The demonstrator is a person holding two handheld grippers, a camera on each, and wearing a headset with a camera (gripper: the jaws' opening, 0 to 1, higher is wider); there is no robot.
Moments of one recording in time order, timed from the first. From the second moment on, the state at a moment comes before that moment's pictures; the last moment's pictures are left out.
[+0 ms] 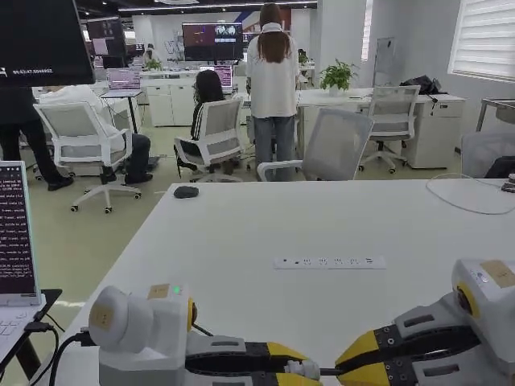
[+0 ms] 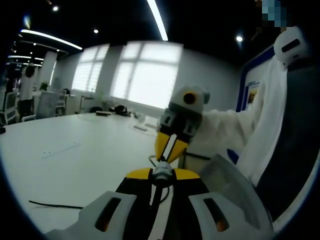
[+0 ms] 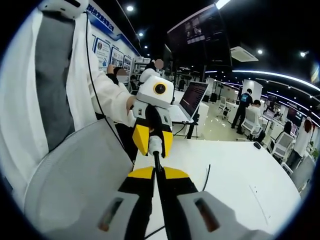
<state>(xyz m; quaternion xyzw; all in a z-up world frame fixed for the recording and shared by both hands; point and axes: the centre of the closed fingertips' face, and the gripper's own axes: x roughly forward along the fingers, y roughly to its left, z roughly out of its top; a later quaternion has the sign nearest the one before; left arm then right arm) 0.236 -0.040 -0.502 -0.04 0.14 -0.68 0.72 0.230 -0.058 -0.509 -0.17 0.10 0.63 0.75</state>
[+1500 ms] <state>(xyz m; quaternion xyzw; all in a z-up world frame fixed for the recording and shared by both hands) 0.238 -0.029 -0.494 -0.04 0.13 -0.67 0.73 0.243 -0.092 -0.533 -0.16 0.15 0.58 0.78</state>
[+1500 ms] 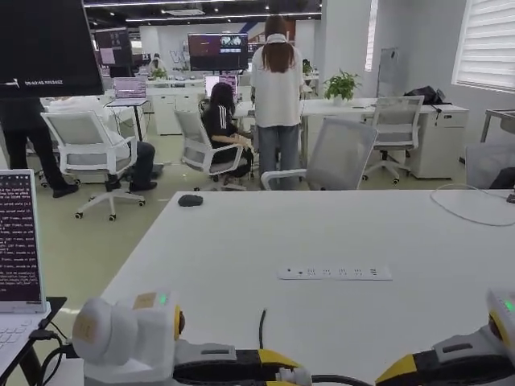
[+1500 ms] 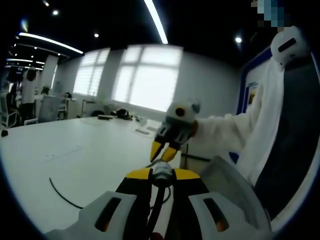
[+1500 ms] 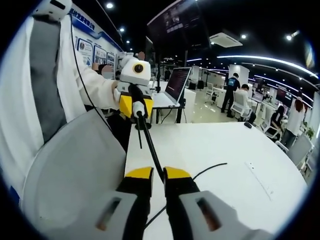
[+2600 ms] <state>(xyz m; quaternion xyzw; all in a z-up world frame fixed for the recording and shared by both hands) 0.233 -0.035 -0.492 -0.03 0.12 -0.68 0.72 0.228 -0.028 -0.499 -0.17 0.09 0.65 0.73</state>
